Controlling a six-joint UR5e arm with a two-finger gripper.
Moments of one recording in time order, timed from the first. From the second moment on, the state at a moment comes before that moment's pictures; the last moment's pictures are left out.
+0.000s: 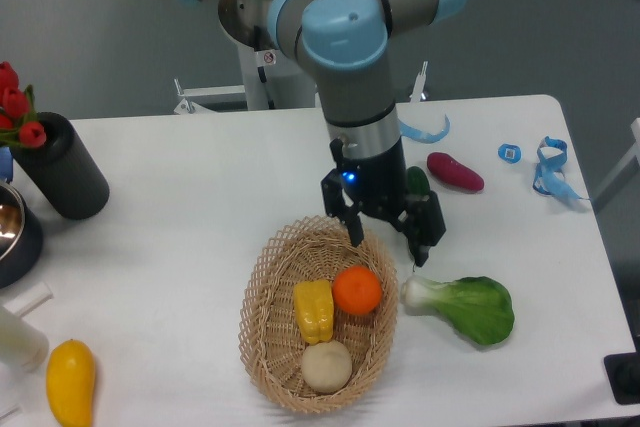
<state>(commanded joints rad) 2.39 -1.86 -1.62 -0.78 1.60 0.94</state>
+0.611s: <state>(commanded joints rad) 2.34 -1.90 -1.69 -0.78 1.60 0.62</state>
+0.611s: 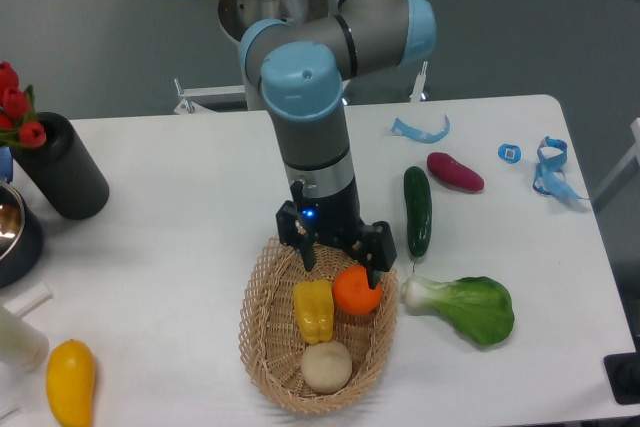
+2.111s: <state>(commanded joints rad) 2.31 -2.09 -1.66 -0.77 1.58 0.46</state>
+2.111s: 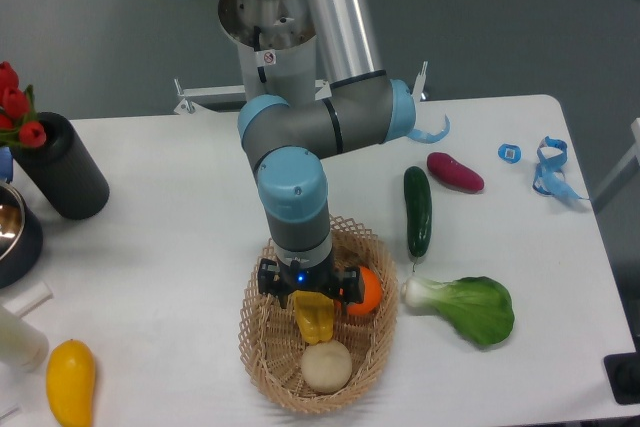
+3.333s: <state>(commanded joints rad) 2.33 -2.00 -1.55 -0.77 1.52 0.49</state>
